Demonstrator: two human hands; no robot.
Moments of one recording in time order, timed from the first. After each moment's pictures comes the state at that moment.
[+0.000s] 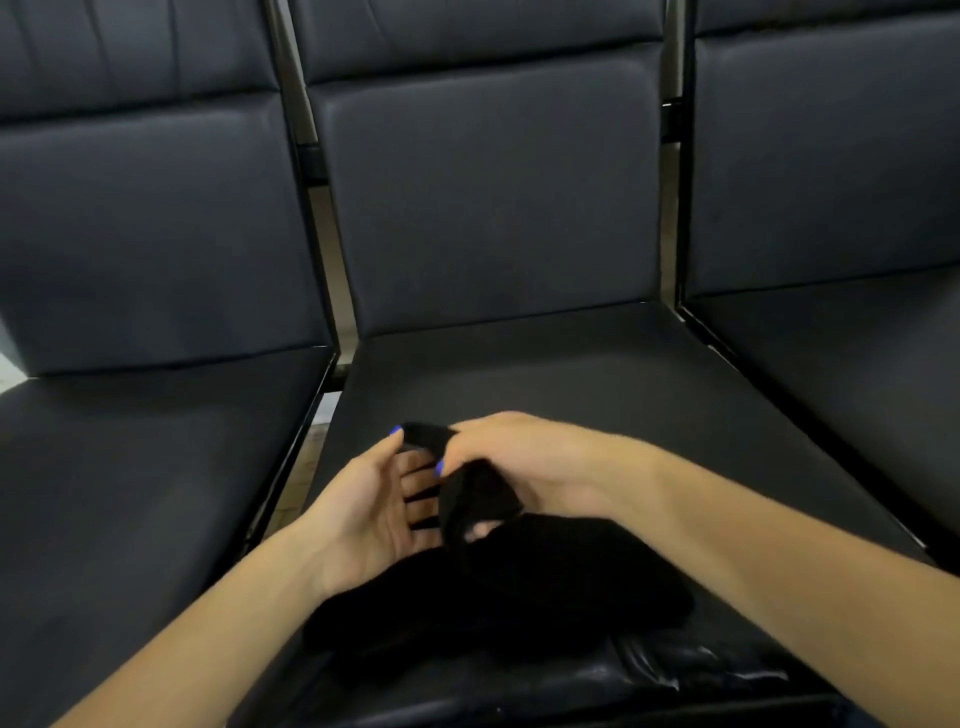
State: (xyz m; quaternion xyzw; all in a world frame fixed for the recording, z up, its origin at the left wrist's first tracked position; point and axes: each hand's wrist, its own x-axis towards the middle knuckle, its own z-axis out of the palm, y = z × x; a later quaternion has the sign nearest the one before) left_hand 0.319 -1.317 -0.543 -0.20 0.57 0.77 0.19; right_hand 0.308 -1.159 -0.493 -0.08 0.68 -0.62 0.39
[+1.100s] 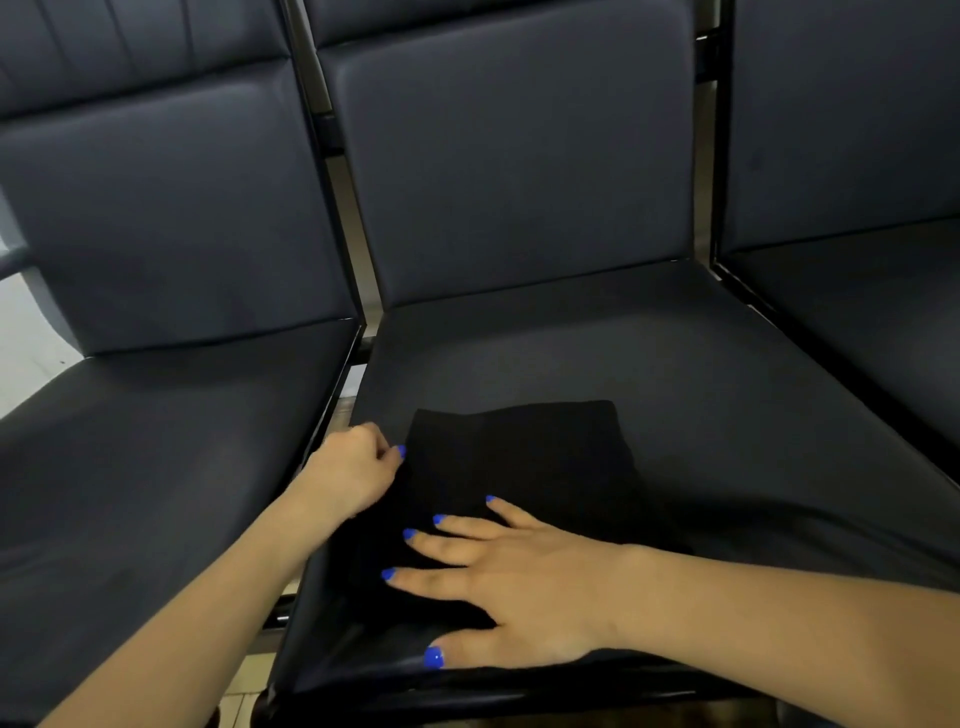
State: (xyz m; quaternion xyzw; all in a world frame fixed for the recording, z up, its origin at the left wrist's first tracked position) left_hand 0.307 -1.359 -0.556 -0.14 0.98 0.15 0.05; right_hand 0.353 -1.163 -0.565 -0.52 0.82 -0.08 0.20
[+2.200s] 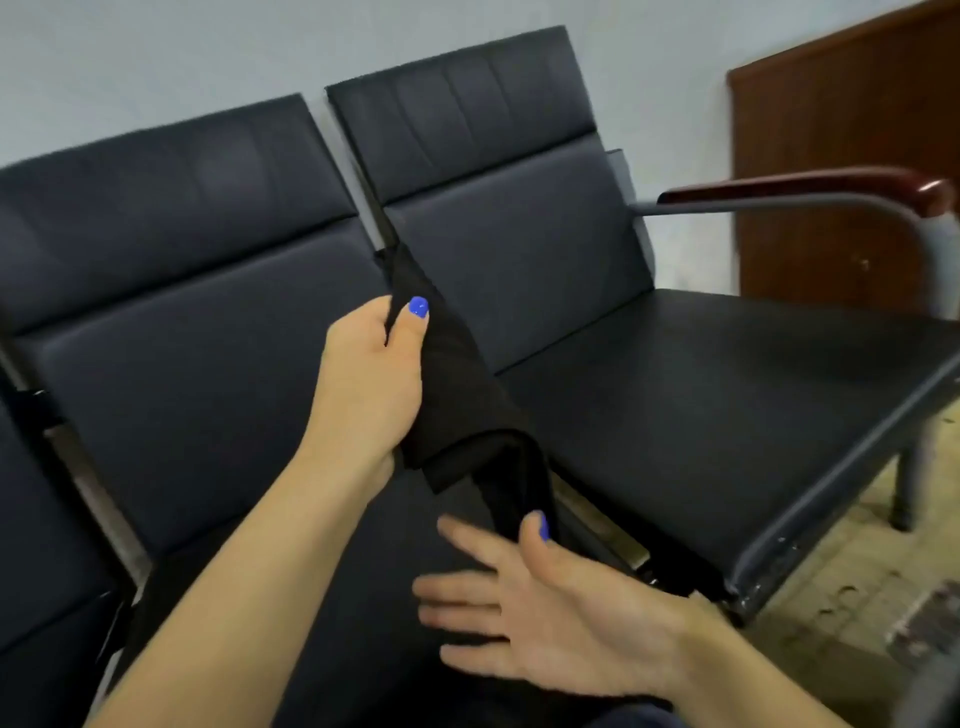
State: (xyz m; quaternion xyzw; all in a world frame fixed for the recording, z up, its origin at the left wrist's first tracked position) left_hand 0.310 -1.069 -0.376 0.20 0.78 0.58 -0.11; right_hand 0.381 -0.968 -0.510 -0.18 0.38 -0.86 0.29
